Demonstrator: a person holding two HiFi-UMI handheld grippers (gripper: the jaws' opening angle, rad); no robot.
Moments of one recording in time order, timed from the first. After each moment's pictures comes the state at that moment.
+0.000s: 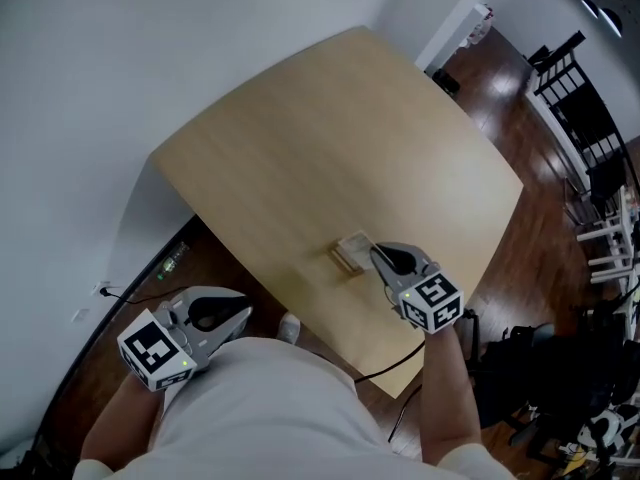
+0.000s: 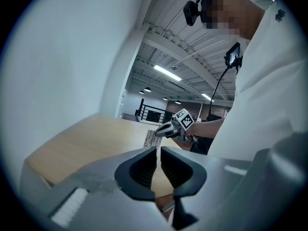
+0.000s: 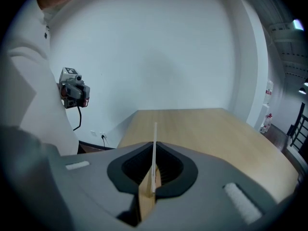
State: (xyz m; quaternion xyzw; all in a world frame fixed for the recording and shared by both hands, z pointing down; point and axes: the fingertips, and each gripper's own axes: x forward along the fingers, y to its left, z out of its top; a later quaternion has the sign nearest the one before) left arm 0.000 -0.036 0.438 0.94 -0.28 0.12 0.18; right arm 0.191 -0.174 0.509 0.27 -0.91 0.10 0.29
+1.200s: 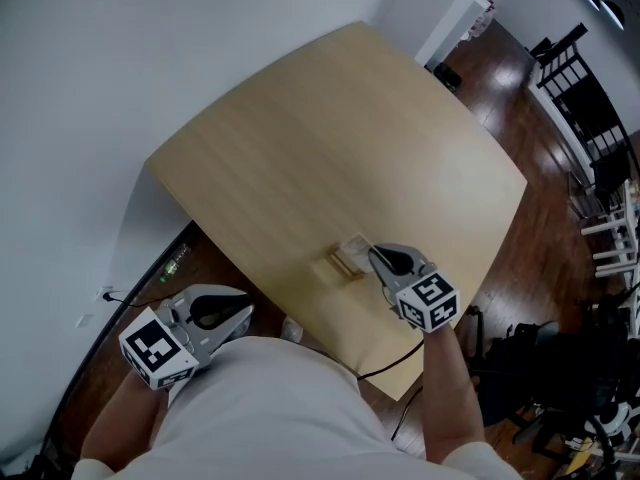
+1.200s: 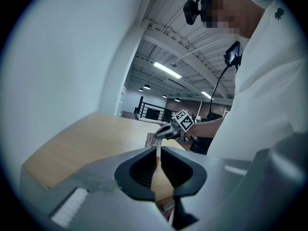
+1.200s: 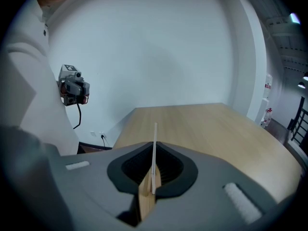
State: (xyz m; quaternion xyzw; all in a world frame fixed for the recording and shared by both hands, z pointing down) left arm 0.000 -0.055 0.438 0.94 -0.27 0.13 0.18; right arm 0.191 -0.184 0.526 0.27 -0.91 0.12 0.29
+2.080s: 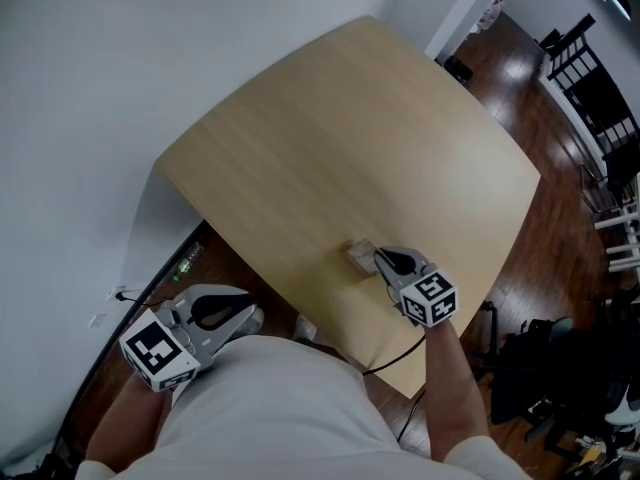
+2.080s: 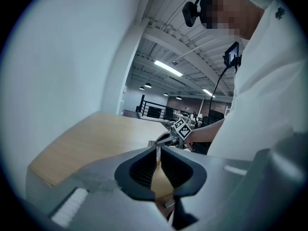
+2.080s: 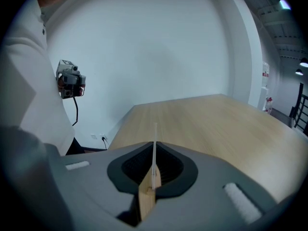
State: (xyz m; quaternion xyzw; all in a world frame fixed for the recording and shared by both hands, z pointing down) left arm -0.011 -0.052 0.435 0.93 -0.28 0.15 0.18; right arm 0.197 -0.178 0.580 0.28 -0.91 0.16 0.28
